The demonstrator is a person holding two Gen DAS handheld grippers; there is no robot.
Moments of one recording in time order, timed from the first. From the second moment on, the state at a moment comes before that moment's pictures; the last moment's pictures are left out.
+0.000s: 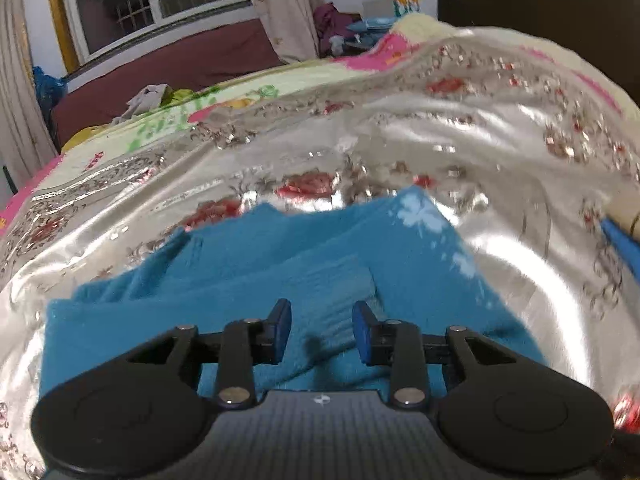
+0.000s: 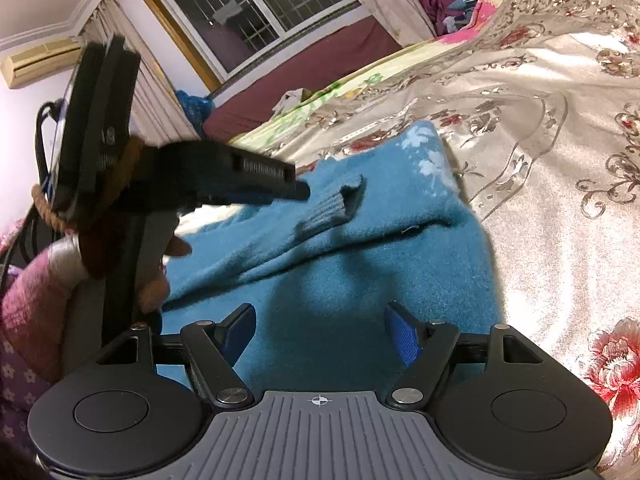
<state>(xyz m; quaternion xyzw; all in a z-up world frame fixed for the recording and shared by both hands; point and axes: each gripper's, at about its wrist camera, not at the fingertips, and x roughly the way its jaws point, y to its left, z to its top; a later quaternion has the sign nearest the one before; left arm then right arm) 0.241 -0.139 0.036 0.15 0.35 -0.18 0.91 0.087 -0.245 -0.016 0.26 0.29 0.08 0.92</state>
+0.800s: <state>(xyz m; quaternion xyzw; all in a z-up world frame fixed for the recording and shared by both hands) 0.230 -0.170 0.013 0.23 0.32 -0.21 0.90 0.100 -0.252 -0.026 0.27 0.31 0.08 0.91</state>
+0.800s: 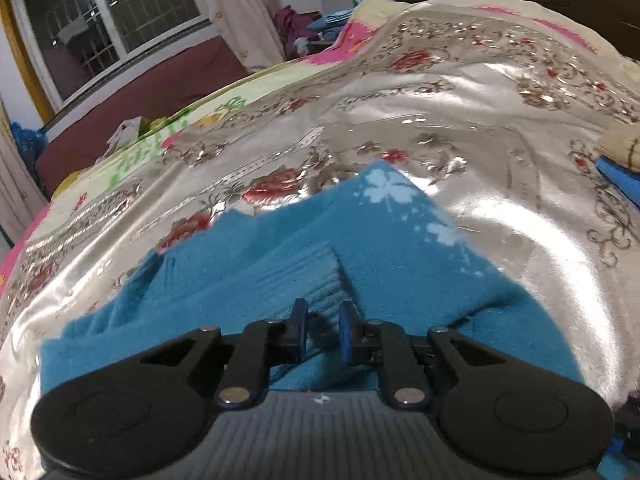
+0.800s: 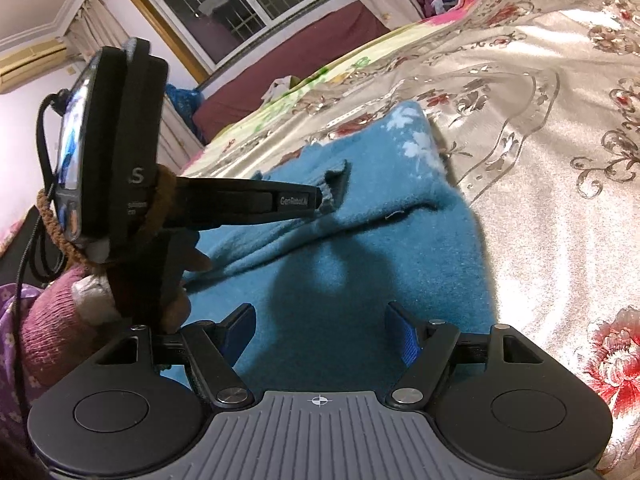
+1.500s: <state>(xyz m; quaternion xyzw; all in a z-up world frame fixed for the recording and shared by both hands) 0.220 -0.170 -0.016 0.40 0.28 -0.20 0.85 0.109 -0.252 -0.033 0.28 0.32 0.07 0.90</state>
